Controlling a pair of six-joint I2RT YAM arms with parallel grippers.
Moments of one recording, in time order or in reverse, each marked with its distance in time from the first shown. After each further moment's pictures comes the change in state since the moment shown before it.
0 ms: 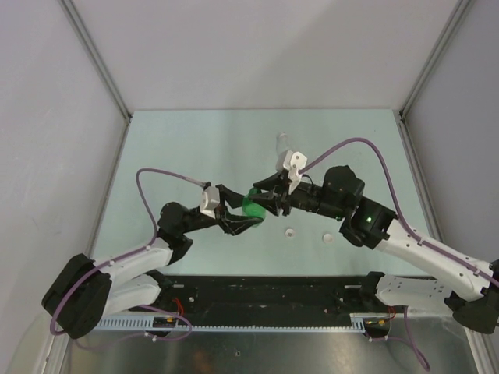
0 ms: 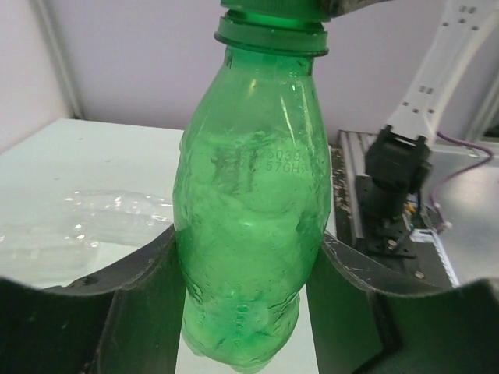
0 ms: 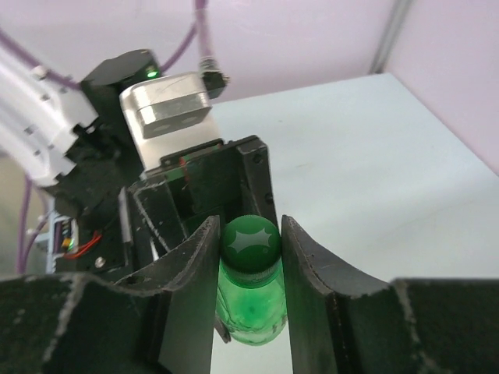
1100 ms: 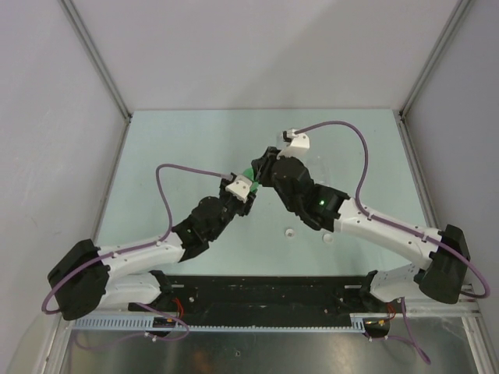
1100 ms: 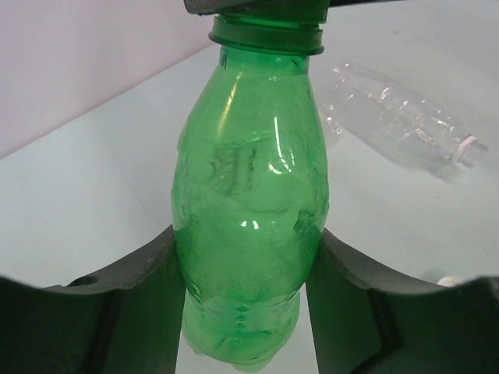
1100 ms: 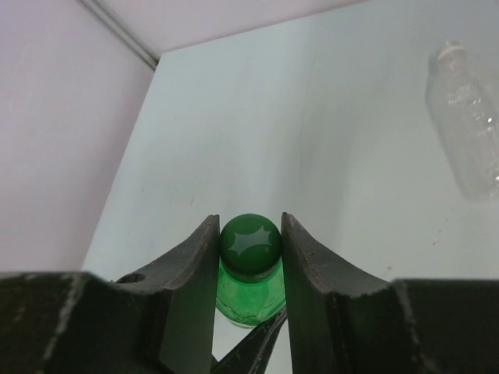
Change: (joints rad) left arm -0.280 0.084 0.190 -0.497 -1.109 0.418; right arm 0.045 0.326 0.126 -0.033 0.916 0.710
